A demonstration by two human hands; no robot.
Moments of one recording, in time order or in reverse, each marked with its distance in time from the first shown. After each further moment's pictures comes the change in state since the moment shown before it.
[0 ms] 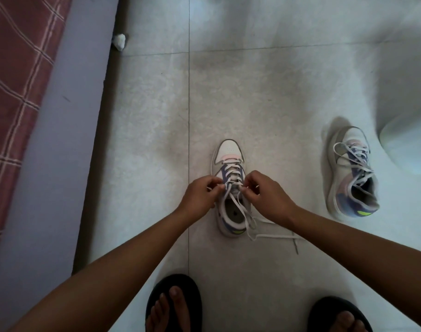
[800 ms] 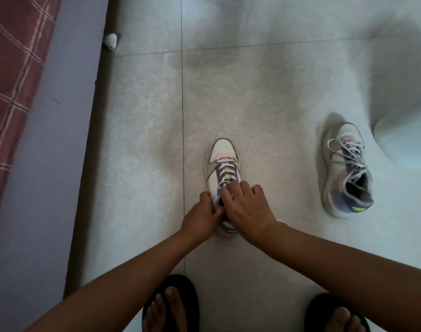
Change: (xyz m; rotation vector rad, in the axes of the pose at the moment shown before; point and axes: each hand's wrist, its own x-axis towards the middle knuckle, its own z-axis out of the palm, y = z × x) left_hand -0.026 -0.023 0.032 0.235 -0.048 -0.130; right_hand -0.026 -0.031 0.029 -0.954 0.204 -0.328
